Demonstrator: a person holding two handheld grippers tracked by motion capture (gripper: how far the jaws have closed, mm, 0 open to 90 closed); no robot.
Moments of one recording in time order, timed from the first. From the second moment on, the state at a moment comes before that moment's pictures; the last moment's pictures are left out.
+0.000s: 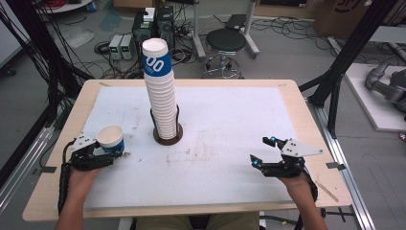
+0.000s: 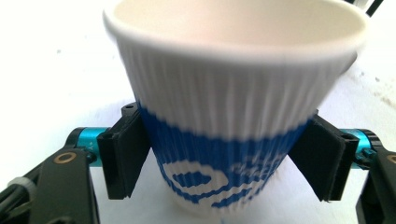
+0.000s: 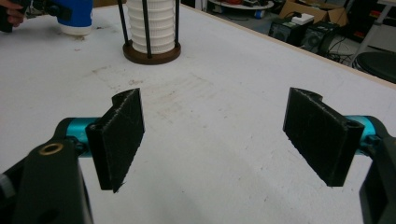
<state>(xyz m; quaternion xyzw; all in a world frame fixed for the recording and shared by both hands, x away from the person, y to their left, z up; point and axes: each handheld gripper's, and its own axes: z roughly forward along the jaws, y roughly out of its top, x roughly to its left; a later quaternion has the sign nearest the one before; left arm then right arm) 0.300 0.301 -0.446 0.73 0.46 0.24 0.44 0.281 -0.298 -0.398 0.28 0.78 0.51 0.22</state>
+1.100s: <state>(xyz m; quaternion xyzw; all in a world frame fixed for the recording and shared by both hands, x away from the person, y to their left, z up) 0.251 0.332 -0.420 0.62 0.44 0.26 0.60 0.282 -0.298 -0.398 0.28 0.78 0.51 0.21</state>
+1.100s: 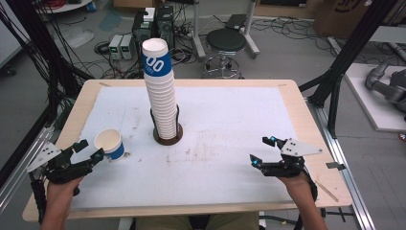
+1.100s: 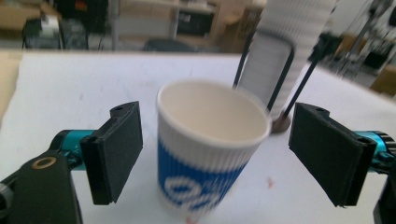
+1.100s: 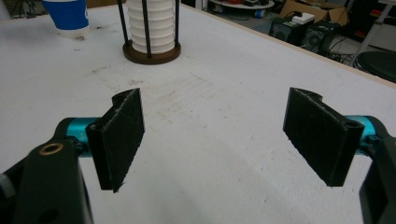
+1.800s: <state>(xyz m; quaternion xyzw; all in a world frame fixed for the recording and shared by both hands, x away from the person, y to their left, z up) 0.258 0.268 -0.384 0.62 0.34 0.25 0.66 0.287 -0.301 -0.401 0.30 0.79 0.48 0.22</state>
